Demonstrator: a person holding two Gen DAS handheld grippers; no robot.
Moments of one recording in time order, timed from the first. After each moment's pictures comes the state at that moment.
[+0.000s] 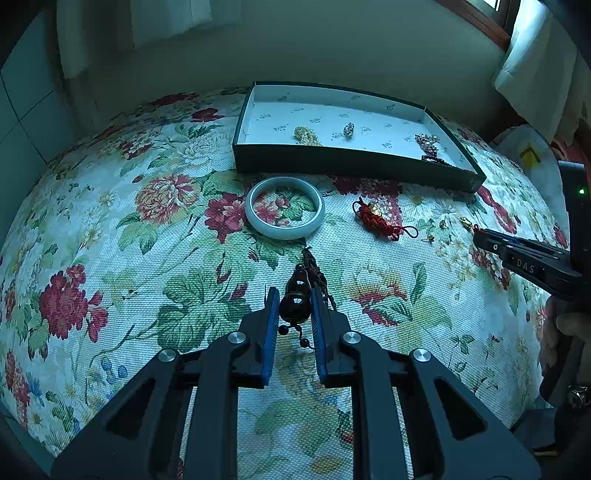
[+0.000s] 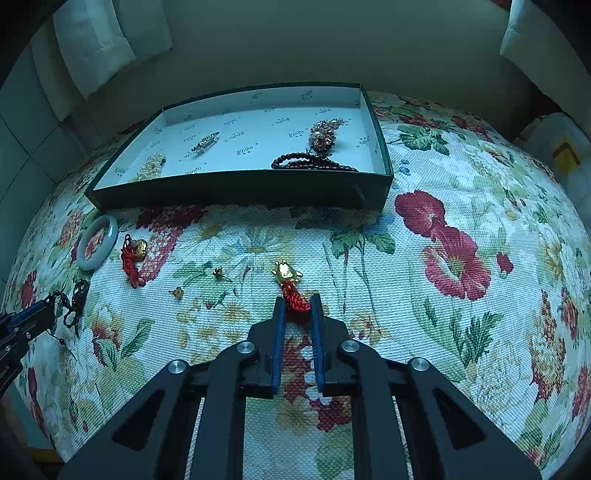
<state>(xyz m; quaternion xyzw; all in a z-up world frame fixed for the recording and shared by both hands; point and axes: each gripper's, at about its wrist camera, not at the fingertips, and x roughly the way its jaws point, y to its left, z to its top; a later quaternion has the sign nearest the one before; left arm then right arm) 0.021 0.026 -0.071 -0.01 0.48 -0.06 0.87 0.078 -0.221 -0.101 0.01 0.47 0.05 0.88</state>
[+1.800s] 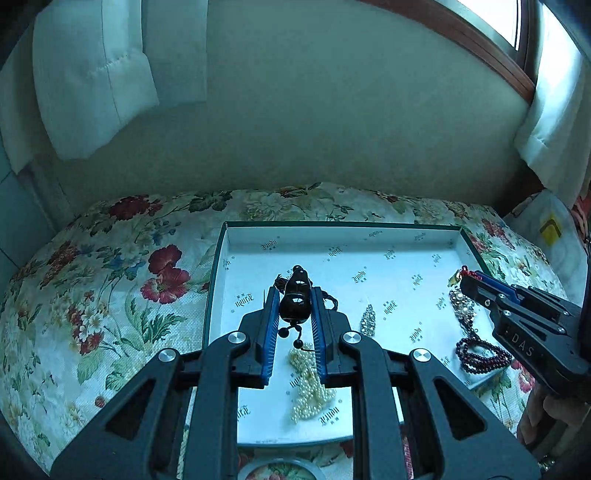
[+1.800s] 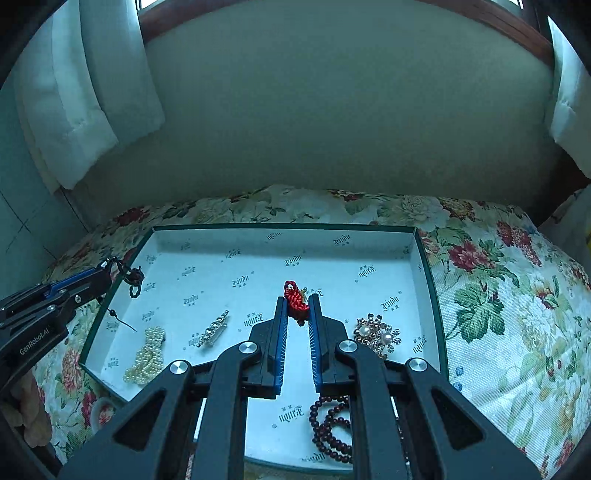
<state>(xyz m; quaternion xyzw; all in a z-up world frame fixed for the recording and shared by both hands) 0.232 0.003 -0.032 -0.02 0.41 -0.07 0.91 0.229 -0.186 -0.044 0.02 0.38 0.07 0.92</state>
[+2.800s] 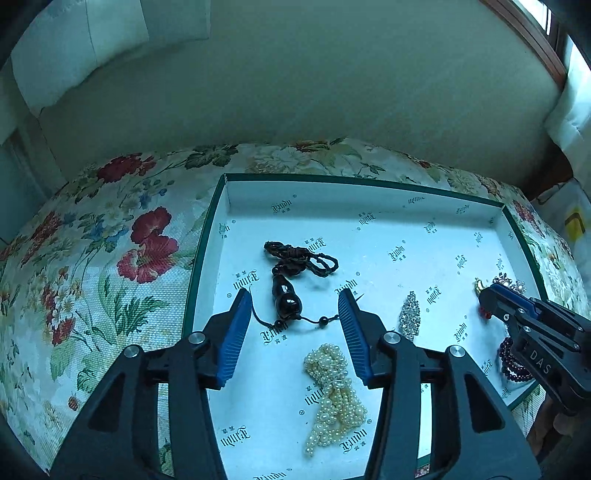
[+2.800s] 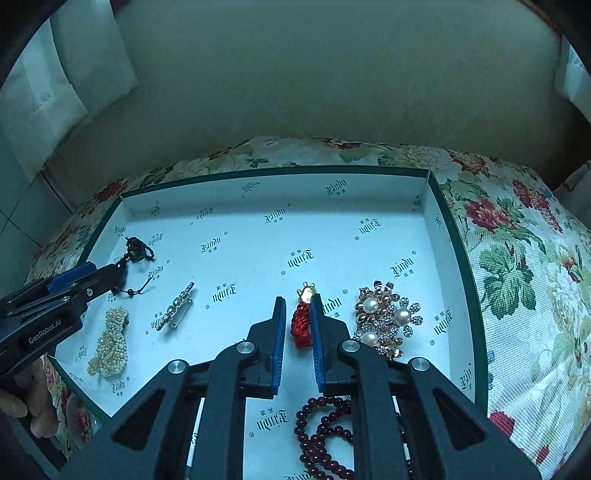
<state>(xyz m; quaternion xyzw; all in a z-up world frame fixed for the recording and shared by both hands) 0.259 0.002 -0.079 -0.02 0.47 -0.04 0.88 0.249 -0.189 -0.086 0.03 0.44 0.06 0.90</state>
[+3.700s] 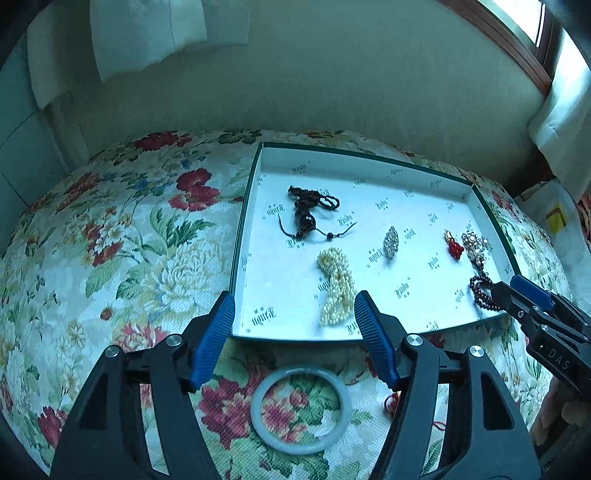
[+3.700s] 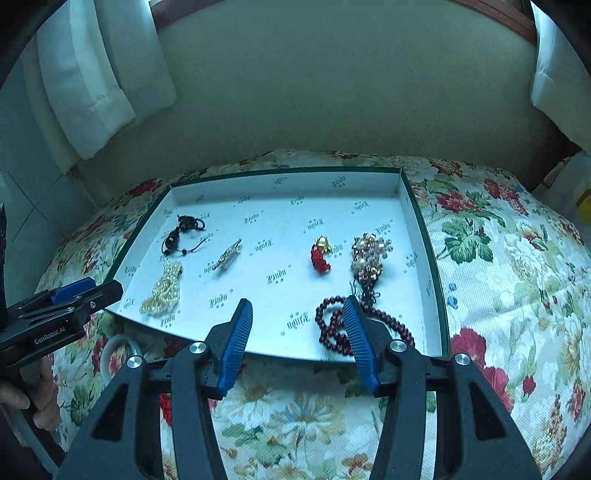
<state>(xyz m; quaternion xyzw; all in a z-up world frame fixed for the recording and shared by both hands) 0.168 0.027 -0.058 -0.04 0.47 -0.04 0.88 0.155 -0.189 -0.055 0.03 0.41 0.07 0.91</state>
